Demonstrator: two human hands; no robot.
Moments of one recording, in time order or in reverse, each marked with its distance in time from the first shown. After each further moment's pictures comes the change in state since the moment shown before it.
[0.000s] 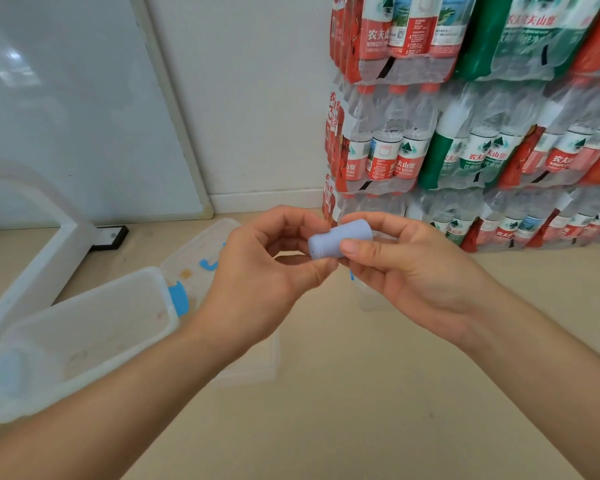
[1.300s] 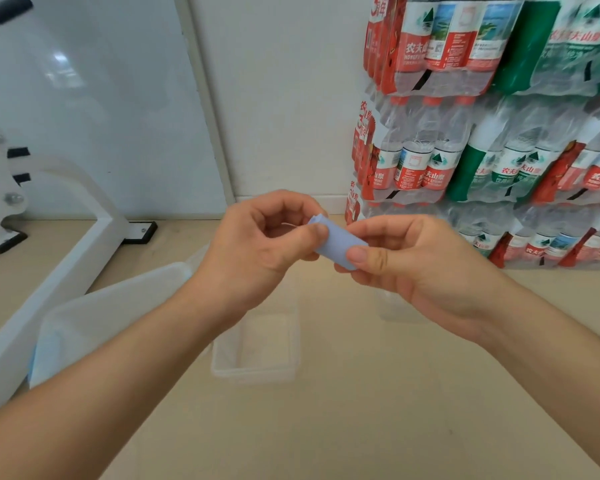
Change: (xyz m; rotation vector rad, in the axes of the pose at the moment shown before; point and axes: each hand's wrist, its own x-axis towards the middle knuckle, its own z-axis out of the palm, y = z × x) left_hand 0.009 0.008 -0.040 -0.006 0.018 0.041; right_hand 0.005 -0.006 0.021 -0.350 -0.140 -0.065
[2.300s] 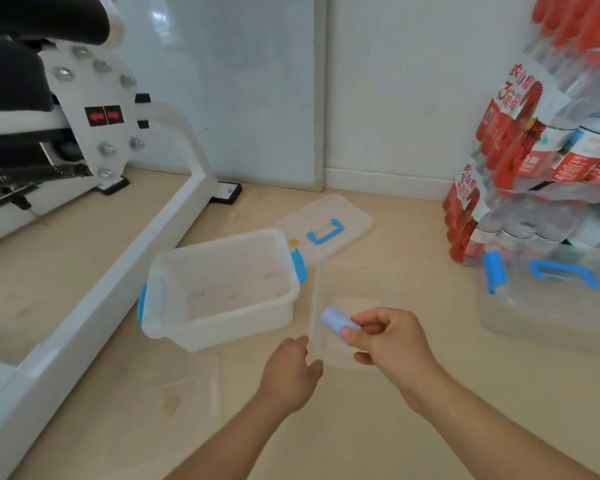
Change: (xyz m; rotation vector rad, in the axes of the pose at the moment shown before) left_hand -0.116 -0.225 -0.094 0.891 -0.049 -0.720; right_hand 0.073 0.175 0.132 -0.206 0.217 0.349
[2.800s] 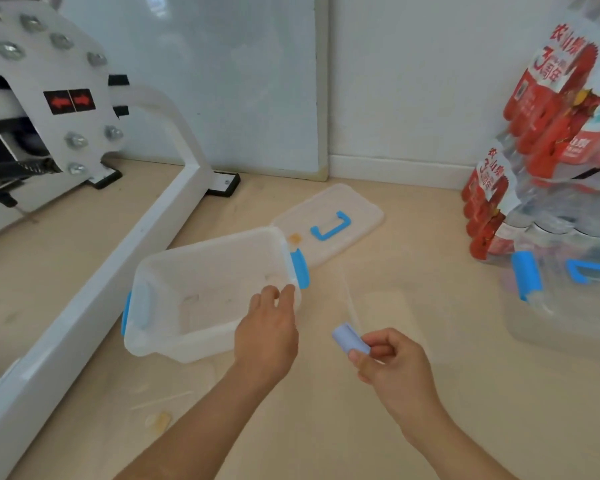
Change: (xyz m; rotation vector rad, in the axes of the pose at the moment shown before) left_hand 0.055 -0.005 -0.036 0.354 0.361 0.068; right_hand 0.039 0.051 0.011 -0.009 0.109 -0.017
